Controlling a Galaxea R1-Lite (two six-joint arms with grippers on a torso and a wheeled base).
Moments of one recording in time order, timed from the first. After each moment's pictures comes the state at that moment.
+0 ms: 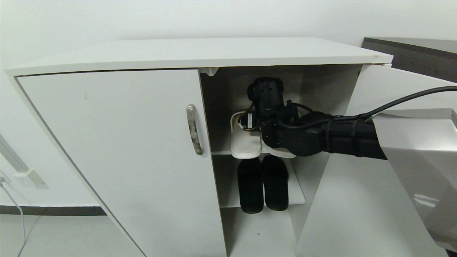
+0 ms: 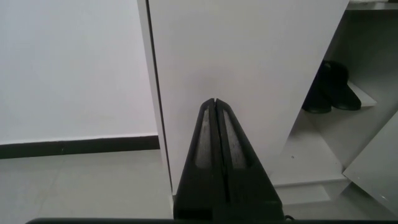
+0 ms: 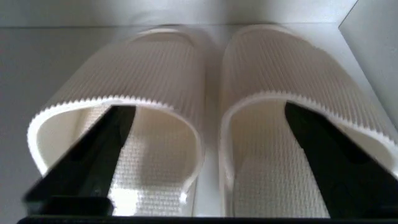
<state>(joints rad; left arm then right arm) 0.00 0.00 0.00 0.00 -0.01 -0.01 0.75 2.27 -1.98 -0.03 -0.69 0.22</state>
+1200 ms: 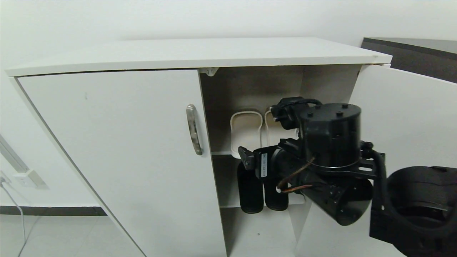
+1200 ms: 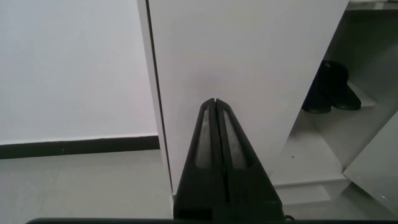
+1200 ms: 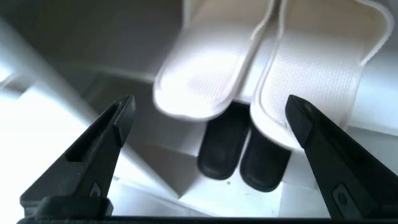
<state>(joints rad) 0.00 0.00 0.00 0.00 -0.01 -0.01 0.96 1.76 -1.07 -0.50 -0.52 0.20</state>
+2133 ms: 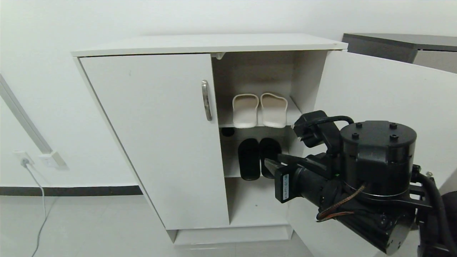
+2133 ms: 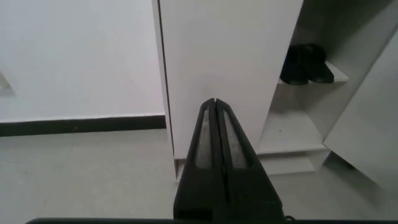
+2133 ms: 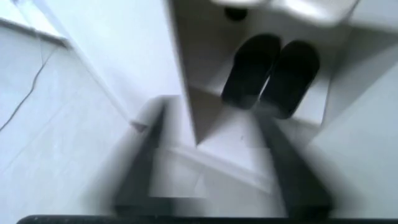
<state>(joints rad) 0.00 0.00 0.00 0.00 -0.01 -0.01 0.96 1.65 -0.86 -0.58 -0.43 0.16</state>
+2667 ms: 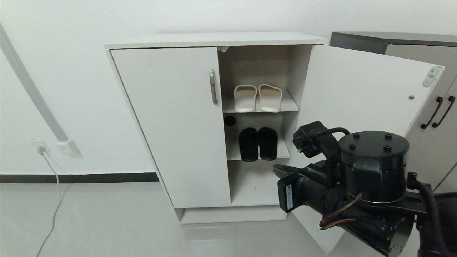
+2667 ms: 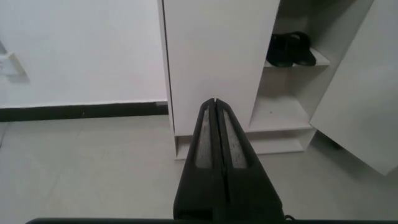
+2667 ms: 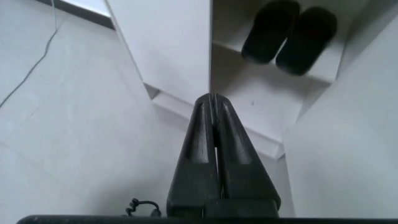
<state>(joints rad) 0.00 0.00 0.00 0.00 -0.01 -0.01 0.95 1.65 -0.82 -0.58 -0.40 0.13</state>
